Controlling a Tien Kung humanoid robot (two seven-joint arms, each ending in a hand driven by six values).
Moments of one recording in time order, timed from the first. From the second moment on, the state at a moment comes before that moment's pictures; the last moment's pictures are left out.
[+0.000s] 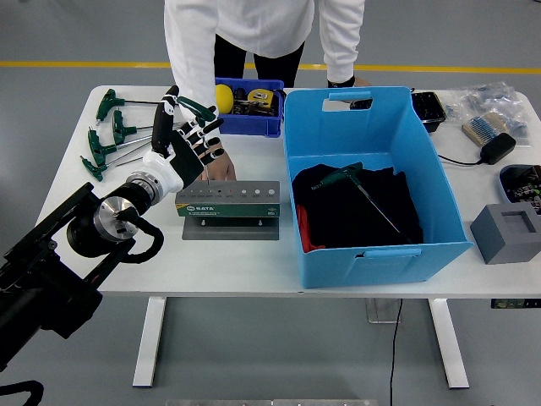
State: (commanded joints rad) left arm -0.53 0.20 -1.01 -1.33 0.14 0.41 0.11; right arm 0.15 -0.16 0.56 0.18 -0.39 -0.15 -0.12
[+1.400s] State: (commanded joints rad) left arm -1.09 0.08 -0.30 -1.23 -0.01 0.27 0.15; right arm 0.17 -0.19 0.49 0.18 -0.36 -0.15 -0.11
